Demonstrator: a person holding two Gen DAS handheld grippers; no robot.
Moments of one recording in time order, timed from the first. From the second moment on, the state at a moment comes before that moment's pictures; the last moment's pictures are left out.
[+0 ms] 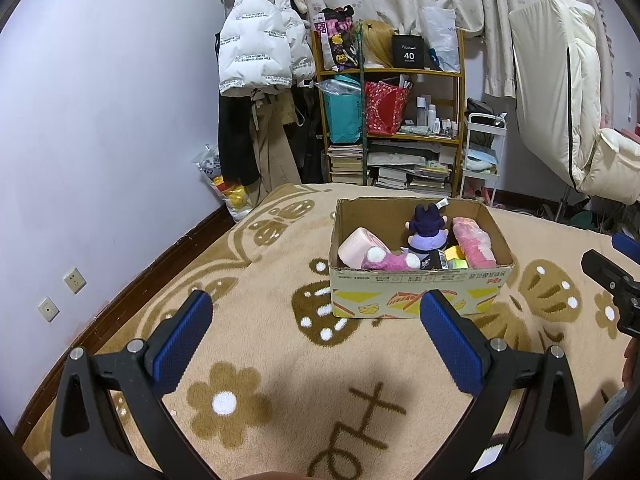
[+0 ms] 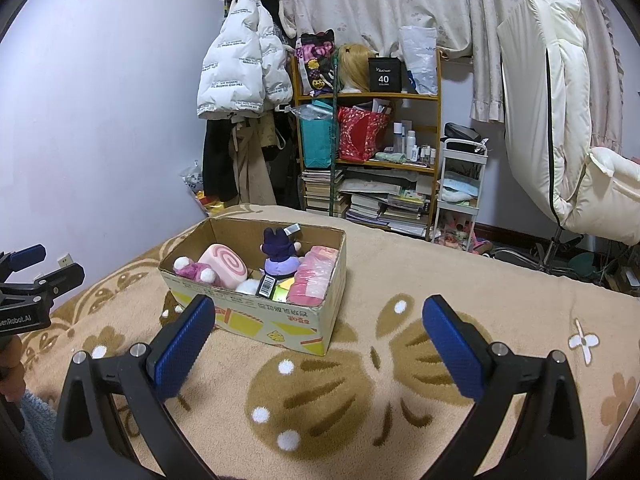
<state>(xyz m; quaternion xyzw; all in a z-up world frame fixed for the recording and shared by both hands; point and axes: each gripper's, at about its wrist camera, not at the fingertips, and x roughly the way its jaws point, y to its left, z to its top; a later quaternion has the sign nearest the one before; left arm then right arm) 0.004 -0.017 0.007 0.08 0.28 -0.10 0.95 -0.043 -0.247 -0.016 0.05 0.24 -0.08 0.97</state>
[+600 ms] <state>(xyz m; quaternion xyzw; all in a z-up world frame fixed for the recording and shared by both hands) 0.005 -0.018 0.007 0.08 0.28 -0.10 0.95 -0.043 -0.248 -0.017 0.05 0.24 -0.08 0.97</state>
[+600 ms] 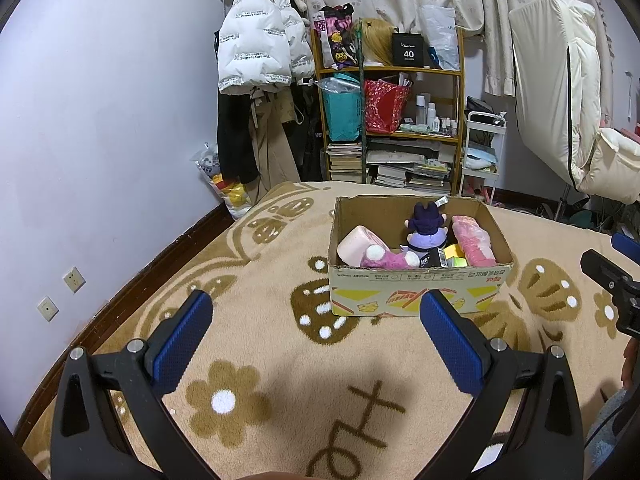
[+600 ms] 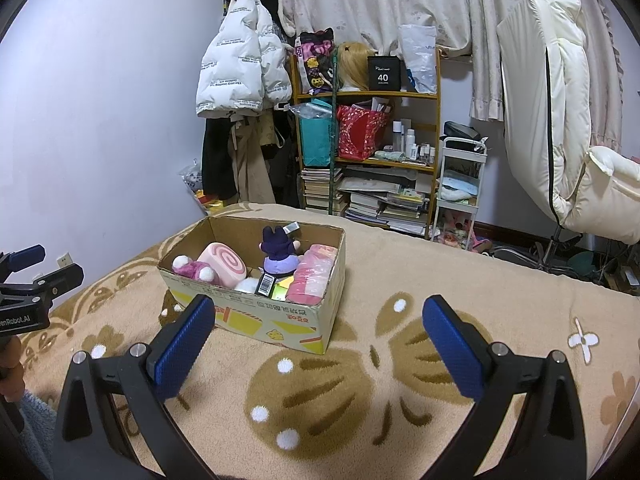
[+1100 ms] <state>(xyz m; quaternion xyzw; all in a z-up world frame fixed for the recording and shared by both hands) 0.001 -0.018 0.000 0.08 0.29 -0.10 0.95 -0.042 -0.248 -0.018 0.05 0.24 -0.08 0.96</state>
